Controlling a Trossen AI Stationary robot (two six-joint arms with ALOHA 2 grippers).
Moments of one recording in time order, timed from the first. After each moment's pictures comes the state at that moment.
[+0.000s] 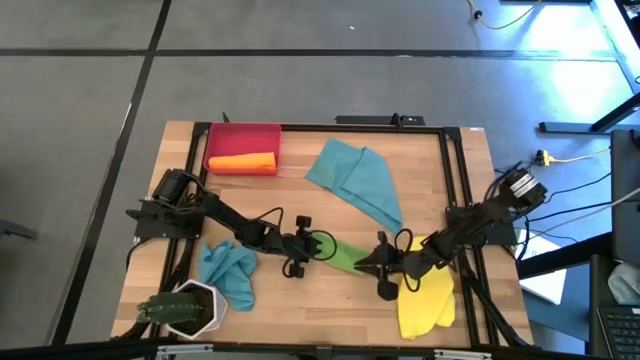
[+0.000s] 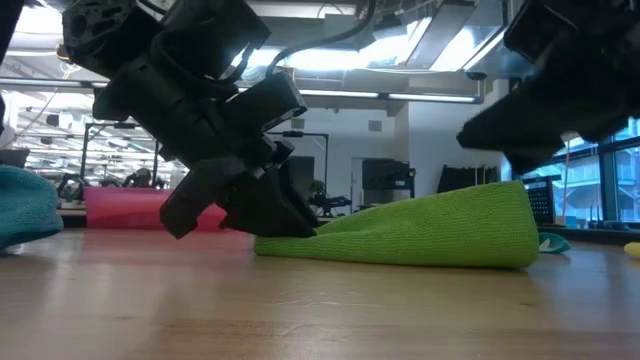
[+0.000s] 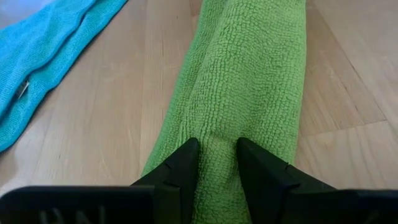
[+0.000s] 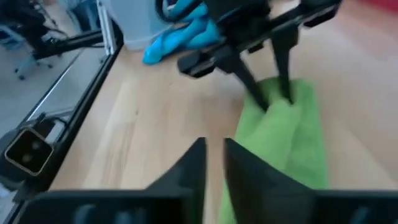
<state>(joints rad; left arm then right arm) -0.30 1.91 0.80 0.38 -0.34 0.08 0.61 1.63 0.46 0.77 0.52 0.49</state>
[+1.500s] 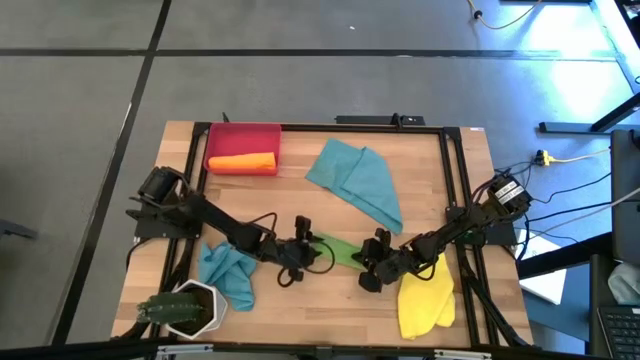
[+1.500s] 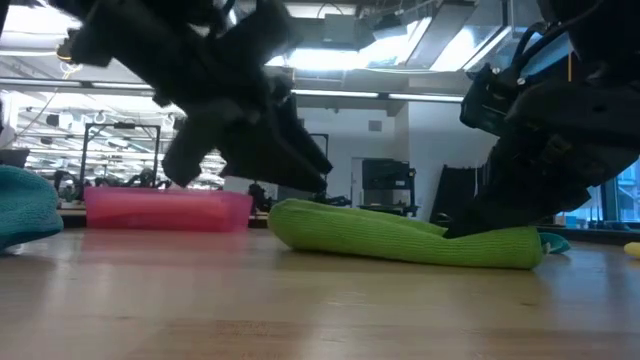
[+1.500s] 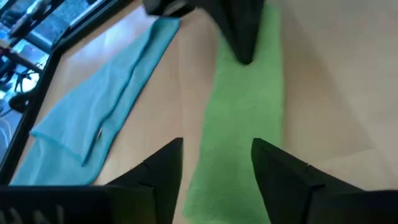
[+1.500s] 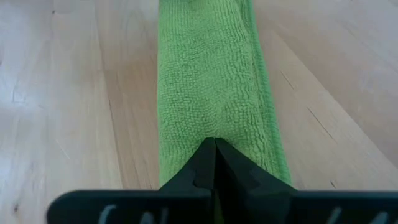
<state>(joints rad) -0.38 1.80 0.87 0.27 -0.54 0.23 0.53 1.77 0.63 0.27 0.54 0.76</state>
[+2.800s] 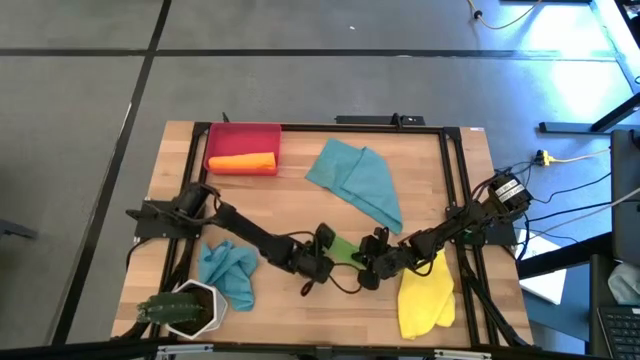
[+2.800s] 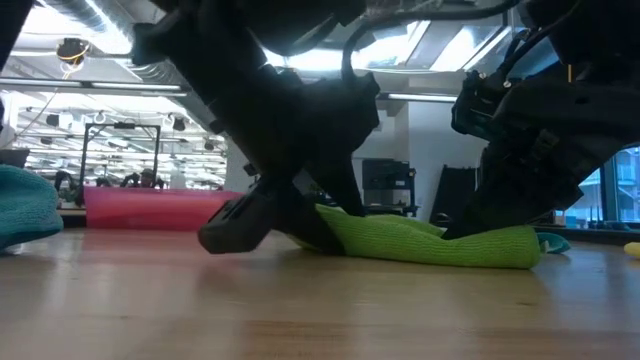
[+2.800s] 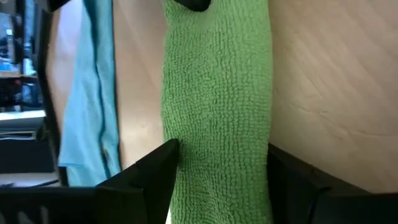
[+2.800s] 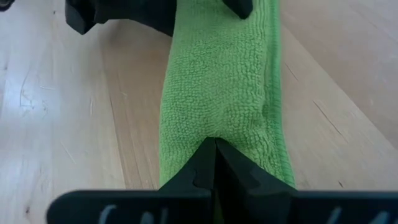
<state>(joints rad) -0.34 2.11 1.25 -0.23 -0.65 0.51 0.49 1.77 0.63 0.26 0.44 0.78</state>
